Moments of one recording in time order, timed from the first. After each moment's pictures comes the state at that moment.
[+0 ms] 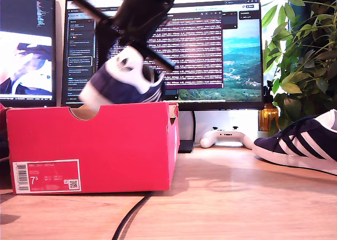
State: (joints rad) left arm -0.16 0.89 0.01 0.55 0.33 -0.37; right arm 0.82 1.92 1.64 -0.44 -0.10 0.69
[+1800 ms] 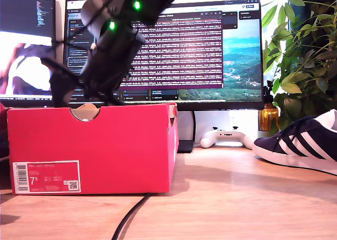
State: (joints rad) left arm -0.16 0.89 0.01 0.54 0.34 -0.36; right arm 0.83 2.26 1.98 -0.58 -0.17 0.76
